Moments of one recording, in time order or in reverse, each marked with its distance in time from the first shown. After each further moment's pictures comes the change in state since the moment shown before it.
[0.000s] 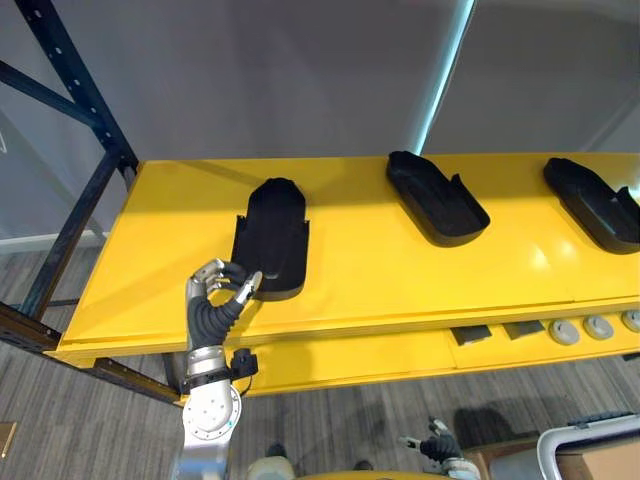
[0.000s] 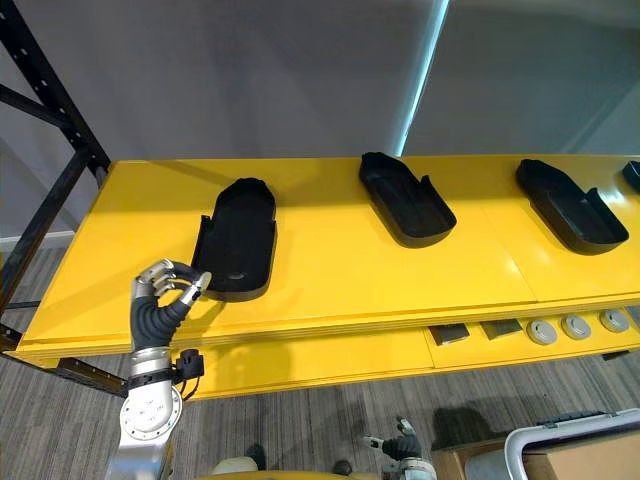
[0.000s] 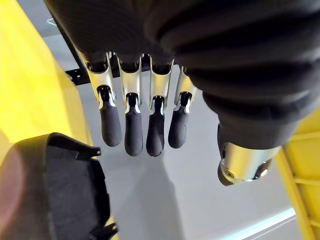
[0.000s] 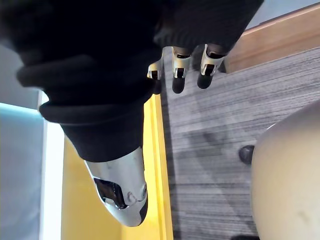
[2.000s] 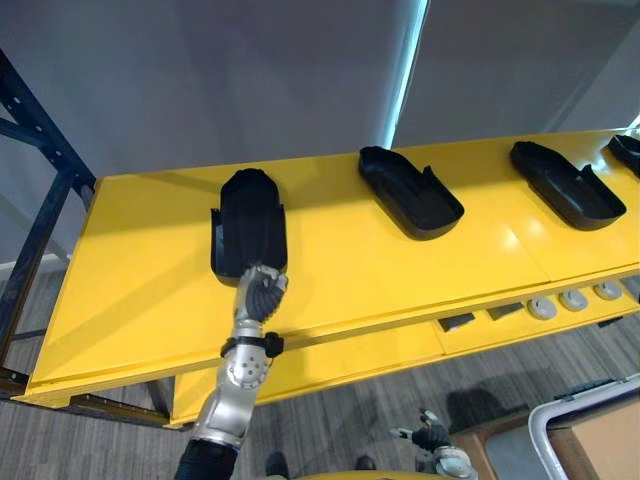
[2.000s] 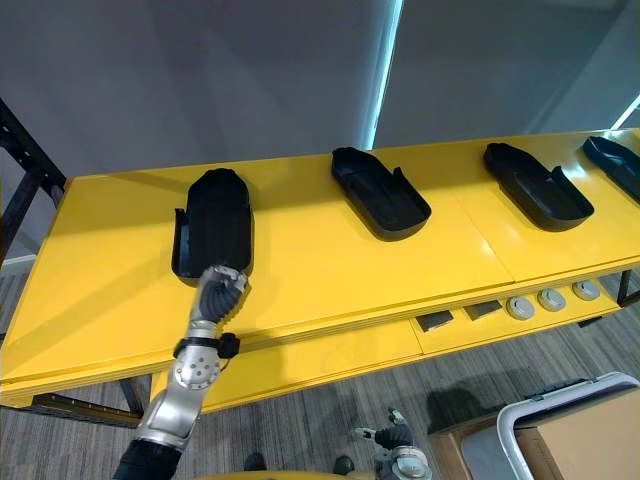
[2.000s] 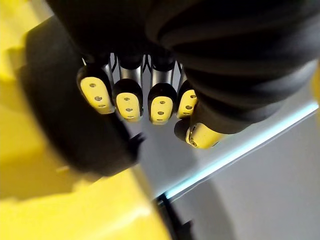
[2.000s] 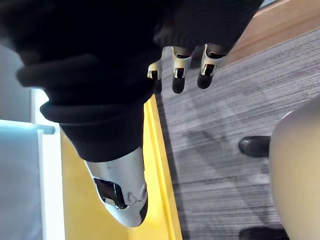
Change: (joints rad) left arm -0.273 0.108 -0.064 0.103 0.108 0.041 0.001; right arm -0.077 0.001 -0.017 0.088 -0.011 0.007 -0.002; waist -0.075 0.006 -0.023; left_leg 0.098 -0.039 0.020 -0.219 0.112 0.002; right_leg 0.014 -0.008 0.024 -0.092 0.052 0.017
